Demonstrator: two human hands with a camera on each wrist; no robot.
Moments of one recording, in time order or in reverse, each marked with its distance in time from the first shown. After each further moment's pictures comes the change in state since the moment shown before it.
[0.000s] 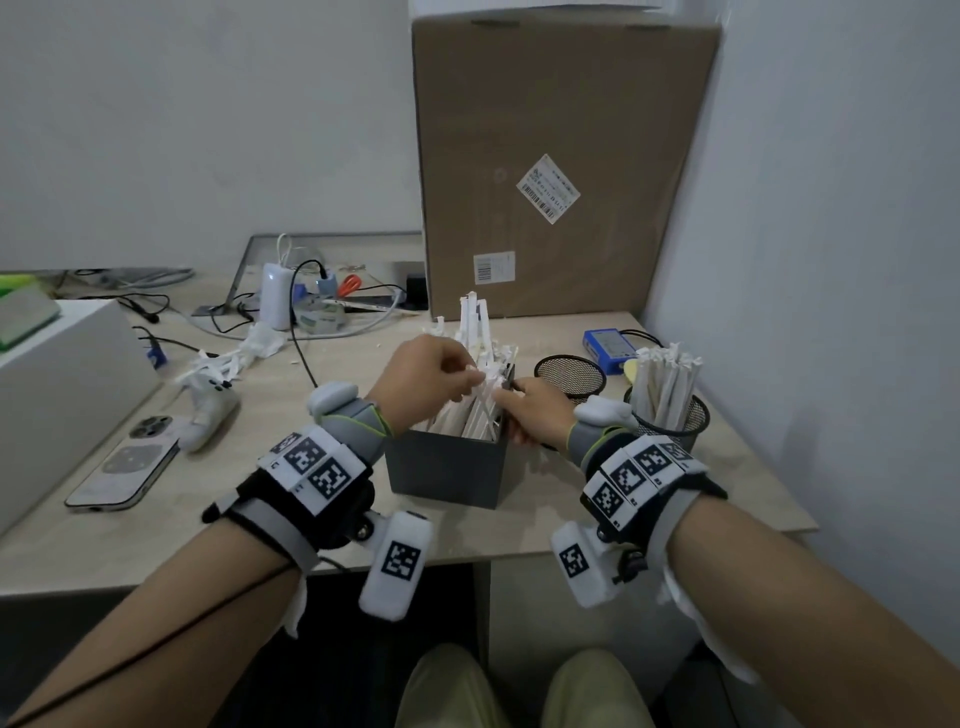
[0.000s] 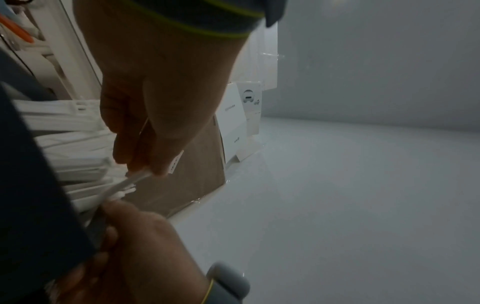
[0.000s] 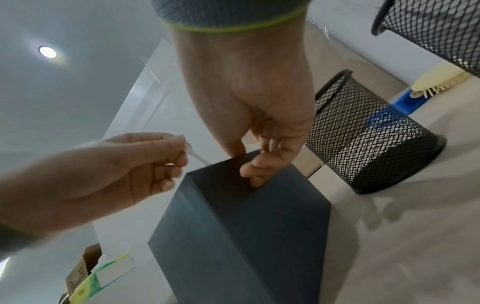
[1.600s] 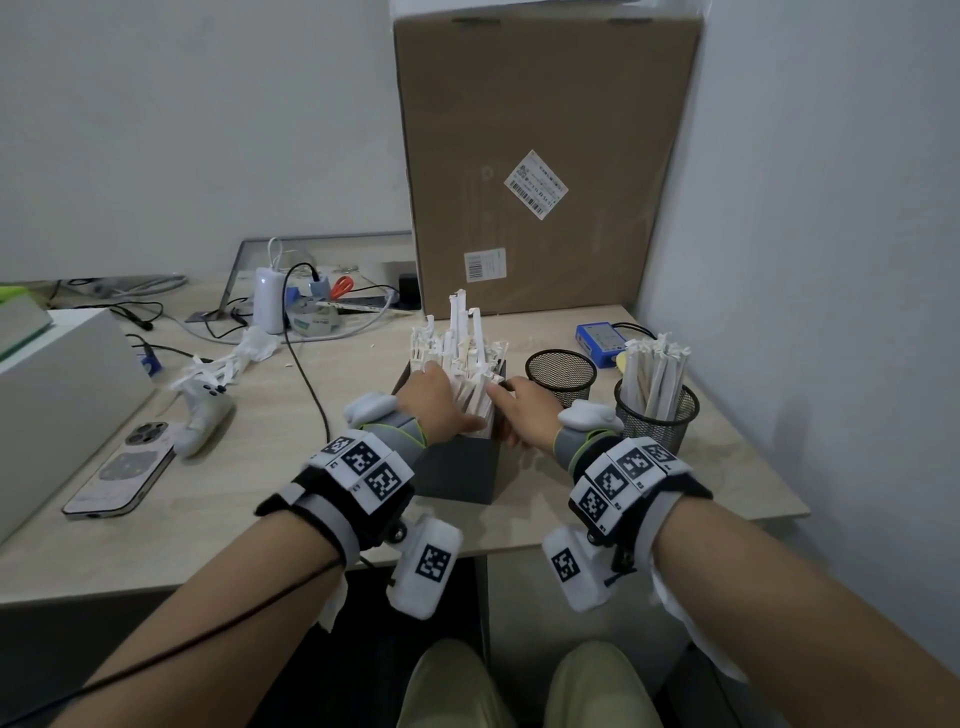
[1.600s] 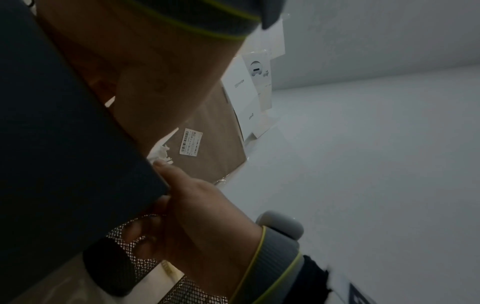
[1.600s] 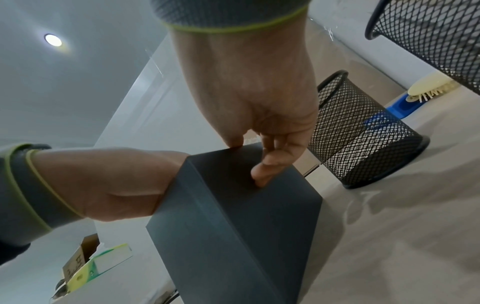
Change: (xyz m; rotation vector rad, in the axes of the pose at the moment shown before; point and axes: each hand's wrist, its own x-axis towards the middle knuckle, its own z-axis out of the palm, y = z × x) left_hand 0.006 -0.010 0.040 0.381 -0.151 -0.350; right_hand -0.001 0.007 0.009 -0.048 0.042 0.015
